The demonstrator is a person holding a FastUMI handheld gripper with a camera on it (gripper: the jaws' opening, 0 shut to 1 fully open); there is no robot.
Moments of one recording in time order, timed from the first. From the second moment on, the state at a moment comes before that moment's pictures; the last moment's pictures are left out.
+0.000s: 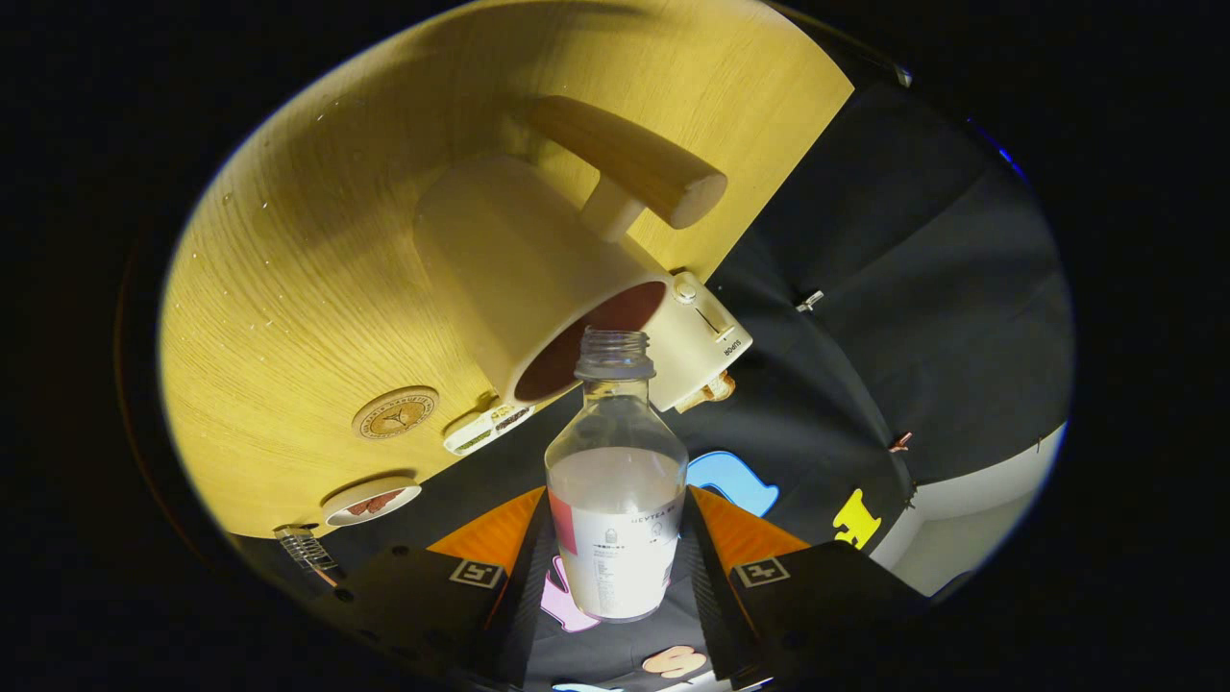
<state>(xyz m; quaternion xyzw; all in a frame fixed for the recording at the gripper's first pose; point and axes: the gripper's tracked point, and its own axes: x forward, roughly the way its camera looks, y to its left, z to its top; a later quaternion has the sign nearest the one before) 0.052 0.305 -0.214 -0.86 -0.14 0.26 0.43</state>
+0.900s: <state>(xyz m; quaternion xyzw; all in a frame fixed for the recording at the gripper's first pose) 0.036 0.264 -0.212 -0.71 0.04 0.23 0.67</state>
